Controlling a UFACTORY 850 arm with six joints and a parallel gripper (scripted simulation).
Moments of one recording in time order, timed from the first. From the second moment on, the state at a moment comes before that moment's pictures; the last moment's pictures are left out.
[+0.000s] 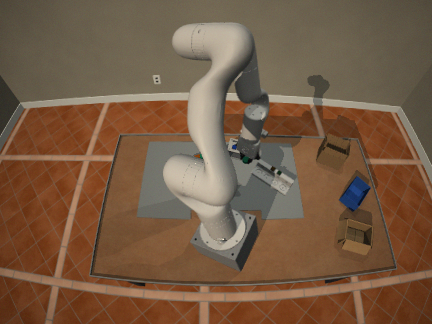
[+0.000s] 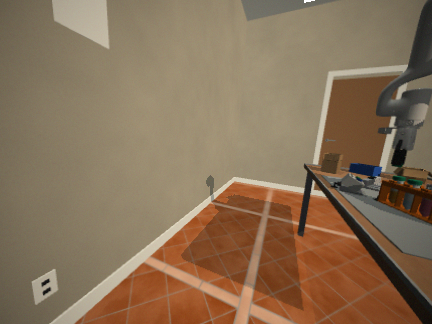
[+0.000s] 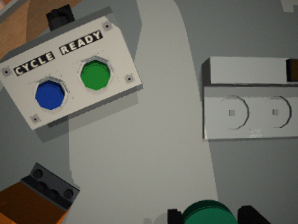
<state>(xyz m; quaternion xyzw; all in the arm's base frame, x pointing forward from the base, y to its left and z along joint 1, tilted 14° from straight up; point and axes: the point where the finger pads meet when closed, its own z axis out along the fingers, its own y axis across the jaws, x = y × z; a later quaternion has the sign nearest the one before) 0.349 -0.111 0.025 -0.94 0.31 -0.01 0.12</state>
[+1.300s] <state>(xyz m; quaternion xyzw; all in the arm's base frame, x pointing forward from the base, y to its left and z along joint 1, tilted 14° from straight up) 0.343 -0.232 -0.025 -0.94 0.31 -0.01 0.12</state>
